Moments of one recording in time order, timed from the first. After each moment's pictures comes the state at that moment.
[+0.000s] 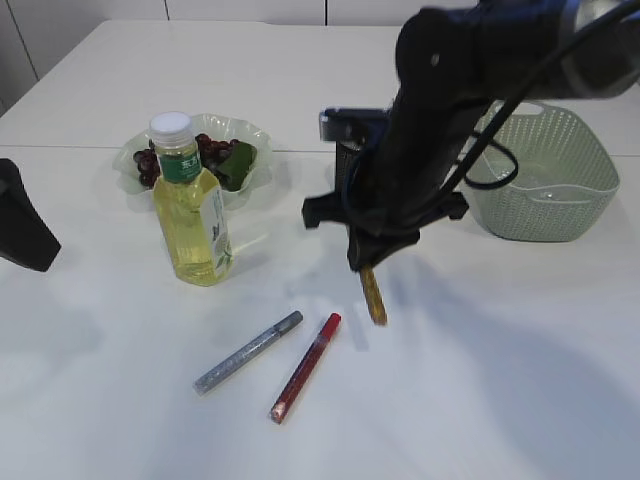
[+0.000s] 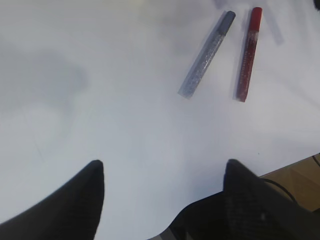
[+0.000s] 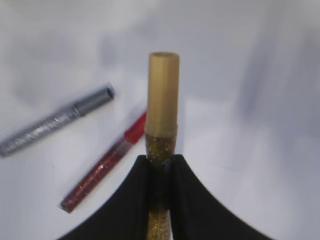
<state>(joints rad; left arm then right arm) -0.22 1.32 -1.07 -0.29 1.10 0.11 0.52 1.95 -1.49 0.14 0.93 0.20</state>
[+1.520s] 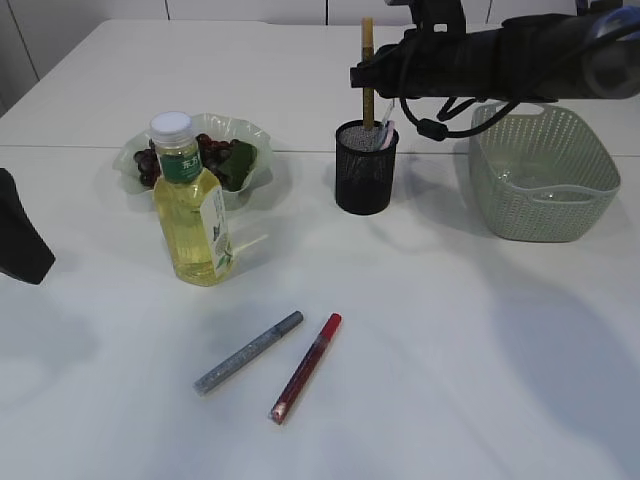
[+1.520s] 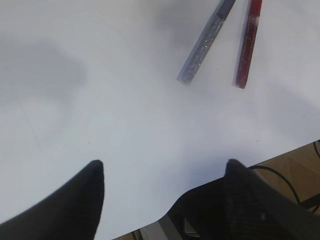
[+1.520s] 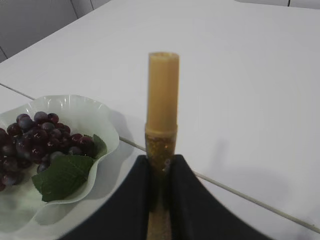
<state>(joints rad) -0.22 1.32 -1.07 -0.29 1.14 0.11 0.23 2.17 -1.69 1.75 0.30 -1.78</state>
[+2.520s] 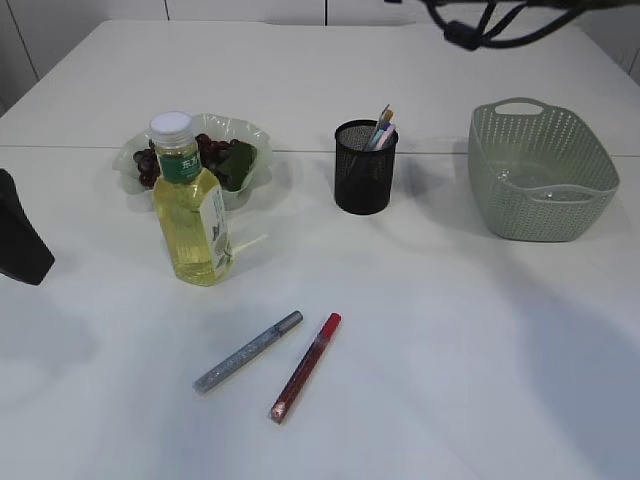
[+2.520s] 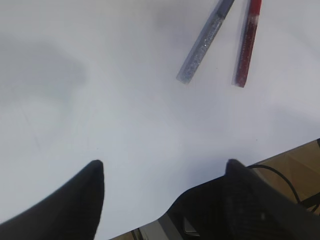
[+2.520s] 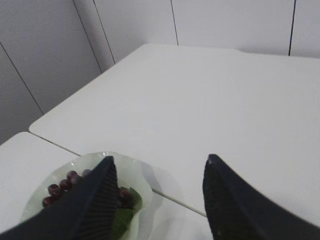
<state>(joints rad) -0.22 1.32 -1.07 -0.29 1.14 0.11 0.23 1.98 -1.69 1.53 0.34 -1.46</state>
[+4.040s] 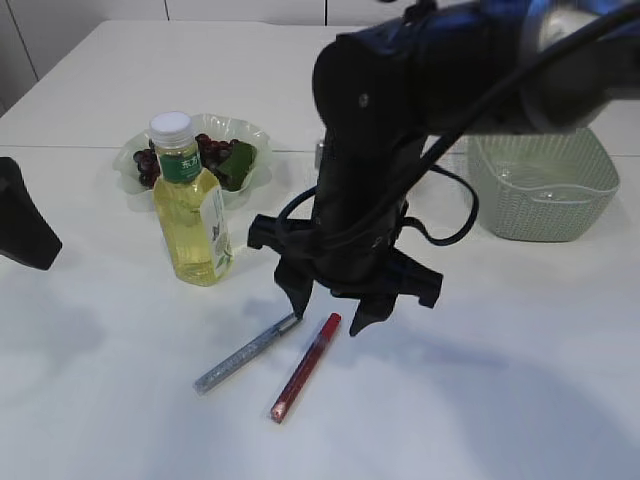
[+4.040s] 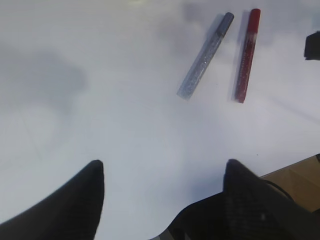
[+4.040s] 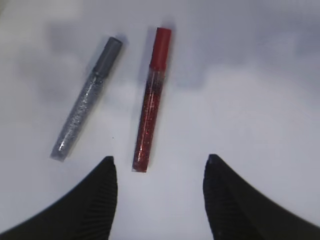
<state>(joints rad) -0.22 1.32 -1.07 -0.30 1.10 0.11 0.72 1.90 -1.45 0.04 1.01 1.01</state>
